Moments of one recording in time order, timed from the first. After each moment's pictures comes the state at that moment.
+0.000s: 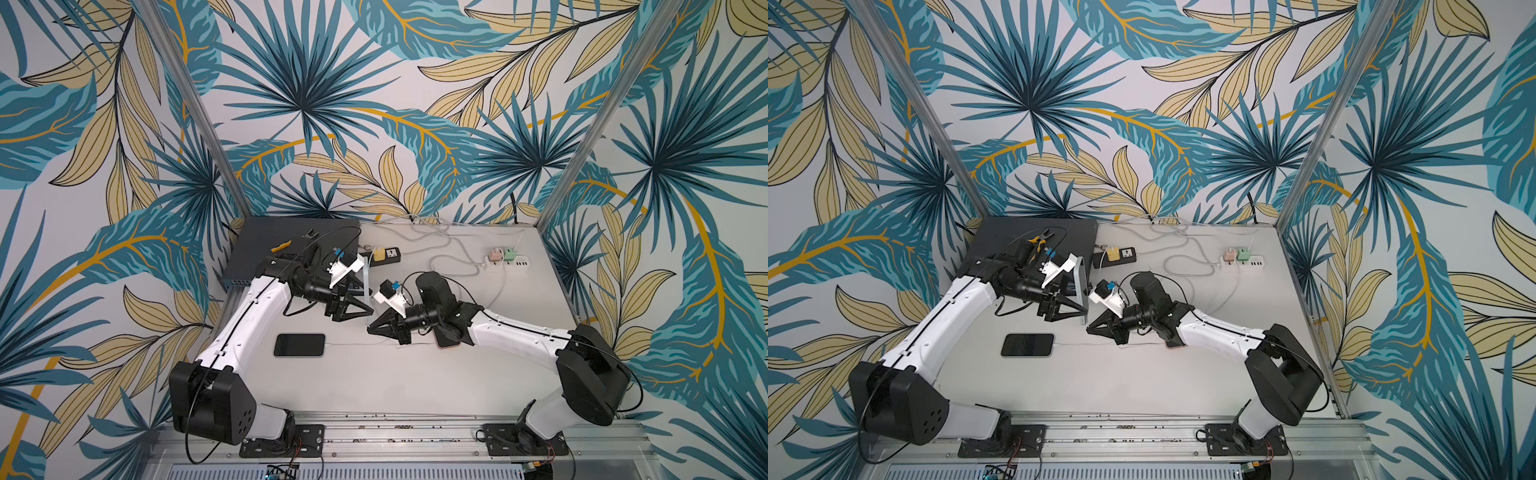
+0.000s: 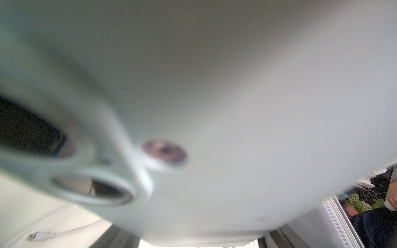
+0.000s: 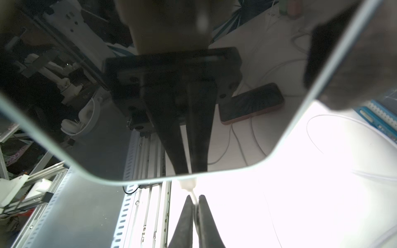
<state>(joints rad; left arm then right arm) -0.19 1.41 1.30 -1.06 1.24 0.73 0.92 1.58 0.98 0.12 -0.81 0.07</state>
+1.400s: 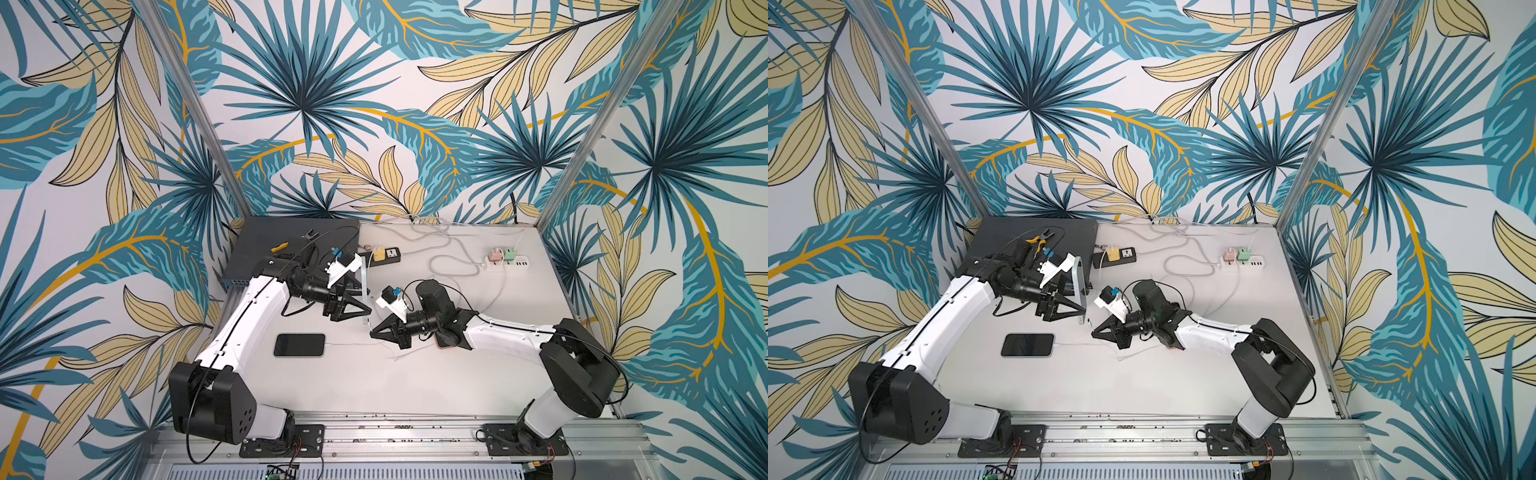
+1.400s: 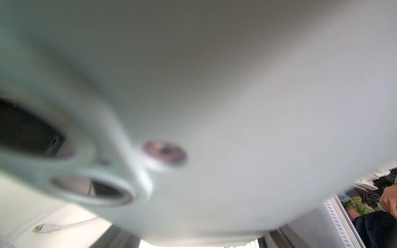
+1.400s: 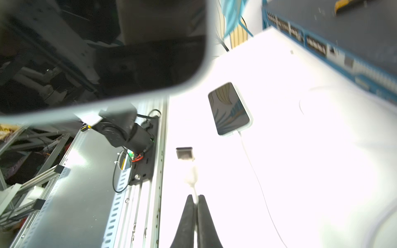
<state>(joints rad) -0.16 1.41 1.30 -1.08 1.23 0.75 0.90 1.65 0.88 0.24 -0.77 0.13</state>
